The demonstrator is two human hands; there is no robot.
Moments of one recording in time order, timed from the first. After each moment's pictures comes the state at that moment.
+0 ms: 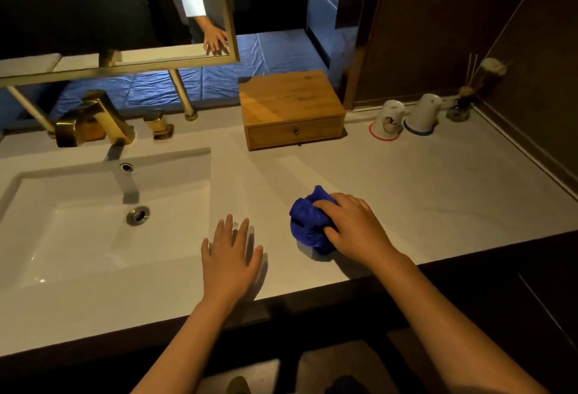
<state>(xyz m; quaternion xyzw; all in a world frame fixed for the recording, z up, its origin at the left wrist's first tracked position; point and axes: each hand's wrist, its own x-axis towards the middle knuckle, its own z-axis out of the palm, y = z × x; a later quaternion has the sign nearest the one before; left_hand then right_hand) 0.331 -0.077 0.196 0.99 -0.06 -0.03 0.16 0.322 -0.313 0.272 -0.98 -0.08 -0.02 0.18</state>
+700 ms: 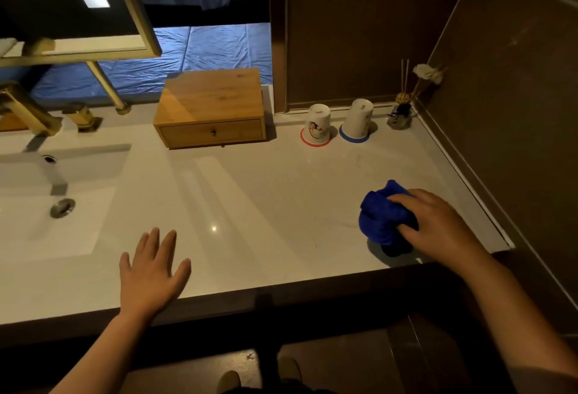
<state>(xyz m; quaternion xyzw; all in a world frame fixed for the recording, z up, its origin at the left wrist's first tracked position) 0.307 -0.173 0.172 1.00 0.04 -0.02 0.08 0.284 -0.631 0.309 -0.98 0.00 0.03 0.19</state>
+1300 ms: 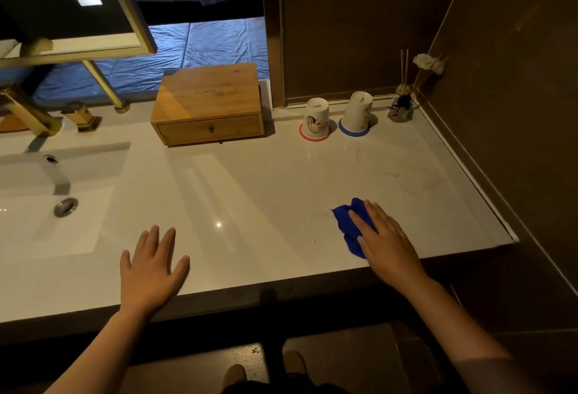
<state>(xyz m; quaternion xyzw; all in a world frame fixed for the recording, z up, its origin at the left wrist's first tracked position) 0.307 -0.177 0.174 1.00 0.04 -0.02 0.08 0.280 -0.603 0.202 -0.99 -0.03 0.03 0.11</state>
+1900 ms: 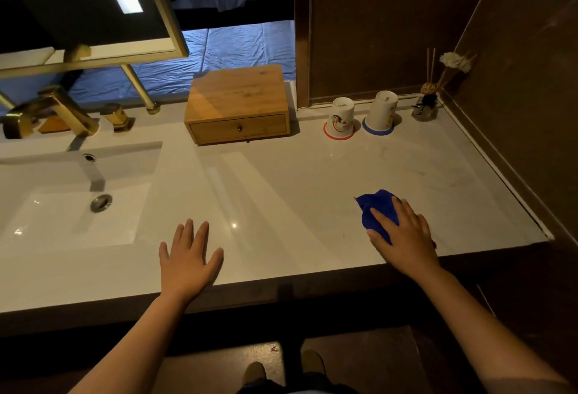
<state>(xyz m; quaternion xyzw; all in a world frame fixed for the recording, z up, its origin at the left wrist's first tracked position) 0.307 -0.175 0.180 0.99 0.03 -0.06 0.09 0.287 -0.582 0.198 -0.99 0.05 0.05 0.13</state>
